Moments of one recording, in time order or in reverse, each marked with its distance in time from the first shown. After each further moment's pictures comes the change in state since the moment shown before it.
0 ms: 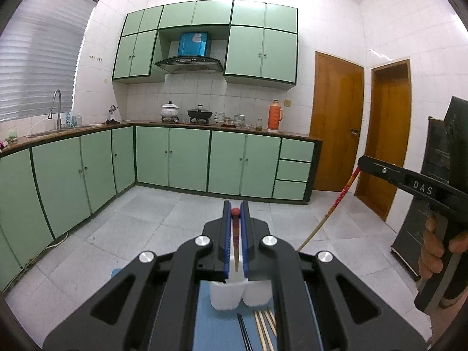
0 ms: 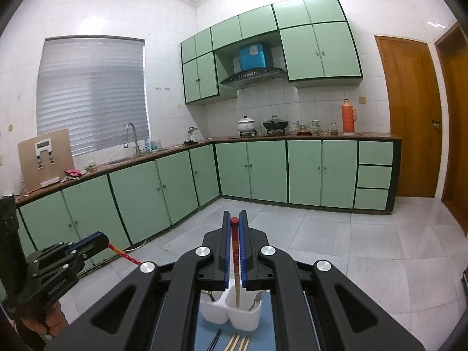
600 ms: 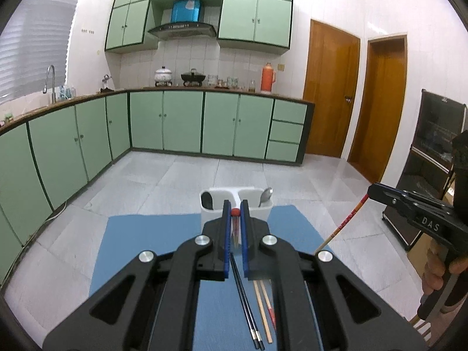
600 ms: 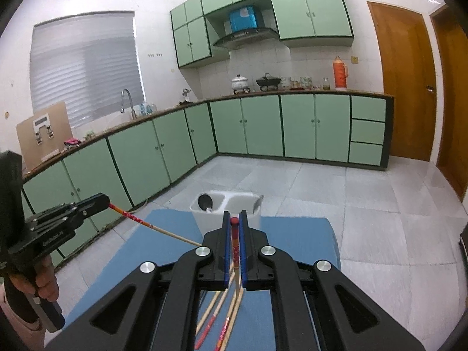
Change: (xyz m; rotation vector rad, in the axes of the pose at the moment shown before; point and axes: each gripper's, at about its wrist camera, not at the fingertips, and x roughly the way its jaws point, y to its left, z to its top) left arm -0.051 -0.001 -0.070 0.006 0.166 -0.037; right arm -0.074 0.000 -0.105 0.052 0.165 0.005
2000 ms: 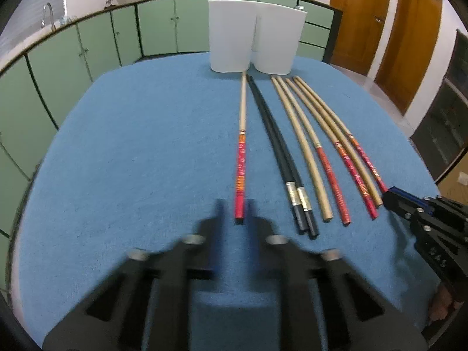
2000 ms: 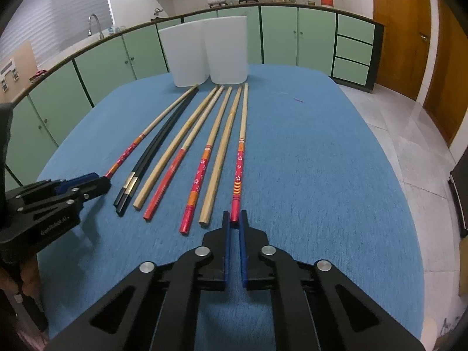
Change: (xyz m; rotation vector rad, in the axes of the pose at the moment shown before) left arm 0.087 0.008 -0.210 -0.032 0.480 0.095; right arm 0.072 0.009 -0.226 0.031 0.419 -0.154
